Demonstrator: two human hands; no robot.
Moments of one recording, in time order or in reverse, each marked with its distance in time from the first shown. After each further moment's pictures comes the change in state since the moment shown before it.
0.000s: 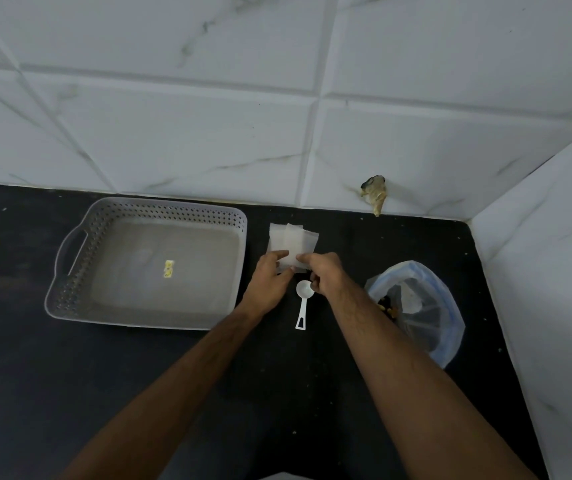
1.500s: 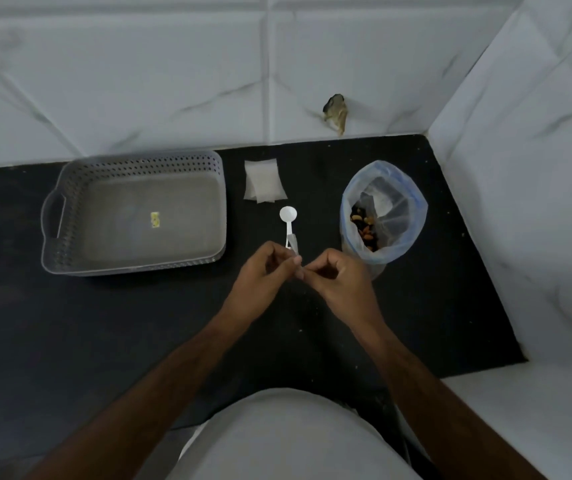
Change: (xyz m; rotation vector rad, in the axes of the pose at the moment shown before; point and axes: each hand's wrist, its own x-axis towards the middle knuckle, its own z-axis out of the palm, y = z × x) left_hand -0.171 -0.004 -0.012 -0.212 -0.253 0.234; right_hand -0.202 0.152 -0.058 -0.102 -0.015 -0.734
